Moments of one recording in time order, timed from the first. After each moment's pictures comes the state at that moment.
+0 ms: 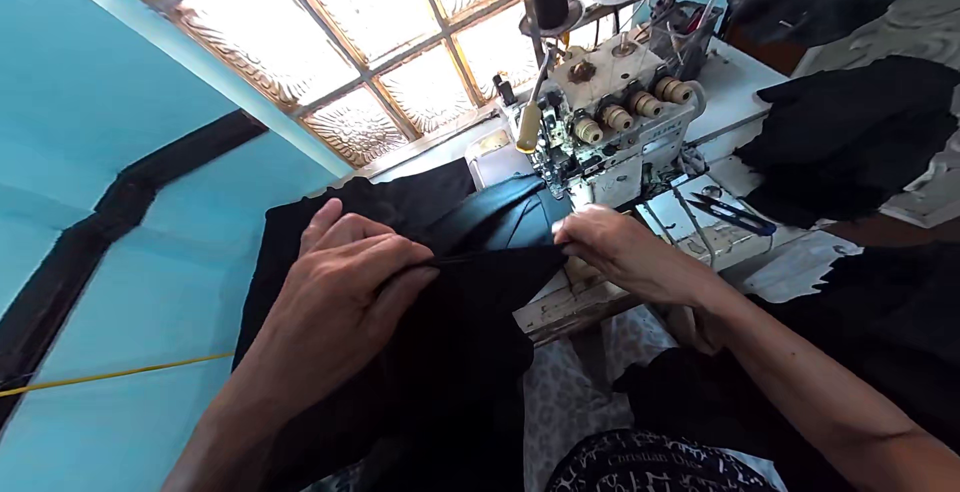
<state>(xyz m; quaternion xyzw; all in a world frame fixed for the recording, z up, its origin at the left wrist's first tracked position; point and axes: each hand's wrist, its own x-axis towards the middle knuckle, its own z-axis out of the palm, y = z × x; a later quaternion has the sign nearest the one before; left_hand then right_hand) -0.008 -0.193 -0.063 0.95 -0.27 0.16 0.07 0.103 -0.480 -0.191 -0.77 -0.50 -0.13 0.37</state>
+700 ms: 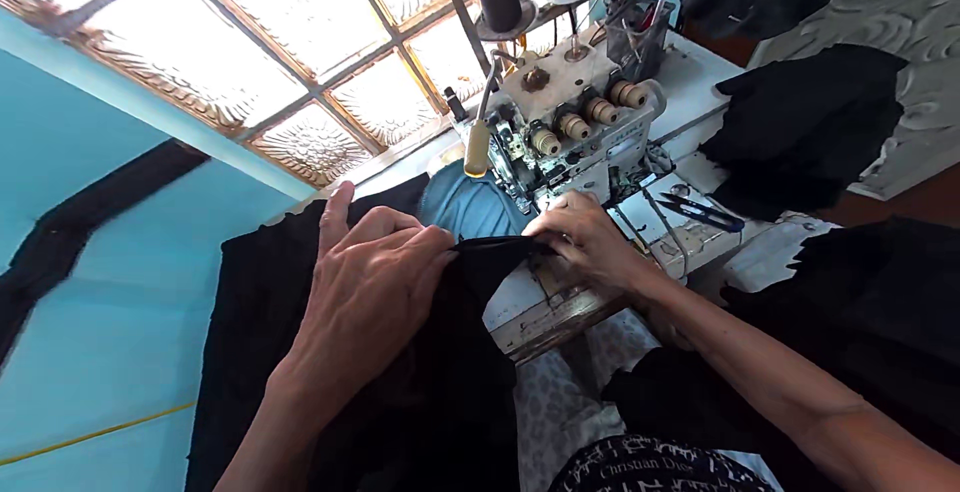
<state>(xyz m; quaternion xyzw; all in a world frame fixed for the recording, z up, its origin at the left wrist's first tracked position) 0.043 -0.239 -0.081 0.94 -0.29 0.17 0.02 0.132 -0.472 -0.231 -0.77 -0.41 -0.21 0.44</state>
